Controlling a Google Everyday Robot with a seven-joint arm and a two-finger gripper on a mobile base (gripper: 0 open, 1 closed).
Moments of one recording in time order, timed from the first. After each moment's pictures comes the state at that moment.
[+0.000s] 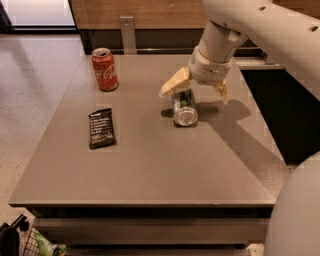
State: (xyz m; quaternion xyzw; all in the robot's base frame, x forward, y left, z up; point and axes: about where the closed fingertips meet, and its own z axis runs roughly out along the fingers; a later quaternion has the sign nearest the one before) arm 0.613 -0.105 0.839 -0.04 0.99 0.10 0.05
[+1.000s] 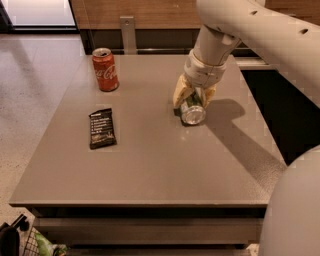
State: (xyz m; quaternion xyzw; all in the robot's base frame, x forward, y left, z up) arm 0.615 -0.097 0.830 -0.05 0.99 0.10 0.04
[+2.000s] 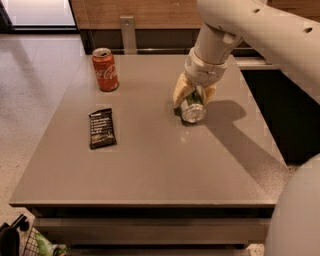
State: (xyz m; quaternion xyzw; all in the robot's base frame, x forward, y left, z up) arm 0.616 -0.100 0.838 -0.05 0.99 0.10 0.06
